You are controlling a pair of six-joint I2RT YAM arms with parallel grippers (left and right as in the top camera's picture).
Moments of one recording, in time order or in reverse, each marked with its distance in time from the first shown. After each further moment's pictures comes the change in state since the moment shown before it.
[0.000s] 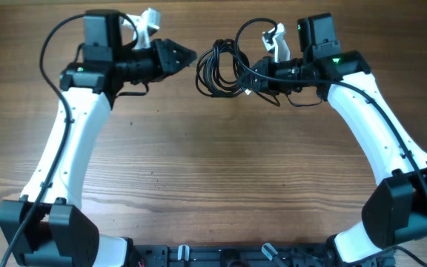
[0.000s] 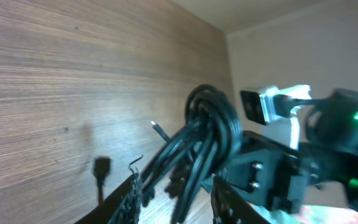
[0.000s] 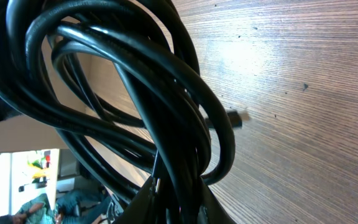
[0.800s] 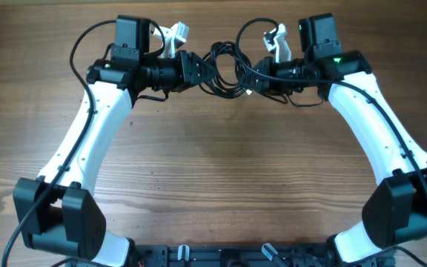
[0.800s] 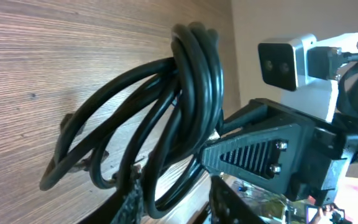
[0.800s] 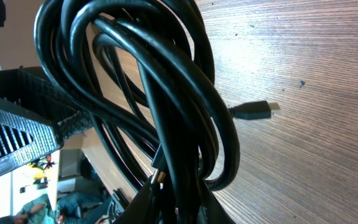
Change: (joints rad) left arm -0.111 0.073 0.000 -0.047 0.000 0.023; right arm -0.004 0.000 0.000 -0.011 0.000 0.000
